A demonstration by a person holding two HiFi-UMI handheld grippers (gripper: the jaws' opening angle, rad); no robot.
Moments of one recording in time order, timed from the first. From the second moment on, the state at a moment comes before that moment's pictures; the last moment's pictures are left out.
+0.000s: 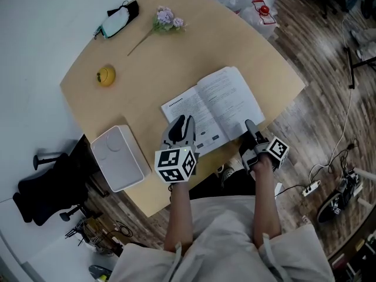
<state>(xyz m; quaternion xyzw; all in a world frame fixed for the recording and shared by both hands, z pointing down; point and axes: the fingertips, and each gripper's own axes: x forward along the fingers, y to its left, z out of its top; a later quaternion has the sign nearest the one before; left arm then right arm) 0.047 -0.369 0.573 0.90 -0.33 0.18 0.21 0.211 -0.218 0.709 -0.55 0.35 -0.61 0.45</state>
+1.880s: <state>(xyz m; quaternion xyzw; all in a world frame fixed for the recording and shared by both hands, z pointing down) -0.020 -0.258 0.541 0.82 -0.53 0.16 0.17 0.253 -0.261 0.680 -0.65 0.55 -0.51 0.12</state>
